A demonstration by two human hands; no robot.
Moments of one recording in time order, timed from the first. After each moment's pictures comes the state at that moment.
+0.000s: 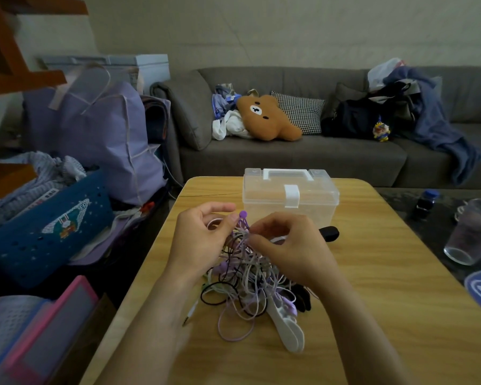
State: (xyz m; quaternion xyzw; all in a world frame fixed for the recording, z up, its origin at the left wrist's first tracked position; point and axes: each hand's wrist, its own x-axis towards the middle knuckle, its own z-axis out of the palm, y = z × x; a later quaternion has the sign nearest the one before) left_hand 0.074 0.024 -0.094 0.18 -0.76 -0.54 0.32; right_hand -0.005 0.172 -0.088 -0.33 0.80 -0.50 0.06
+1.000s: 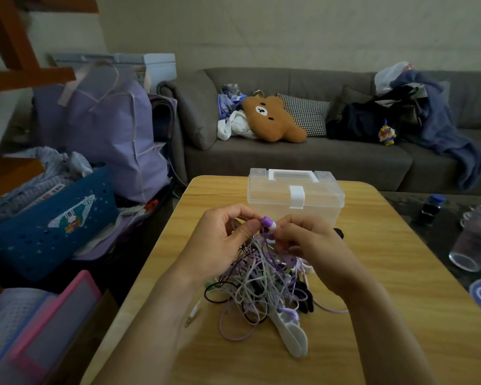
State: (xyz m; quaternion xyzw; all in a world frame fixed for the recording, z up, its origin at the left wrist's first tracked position) left_hand 0.073 0.028 -0.092 0.03 -0.81 -0.54 0.24; right_hand -0.017 0.189 -0.081 -0.29 0.70 -0.61 0.25
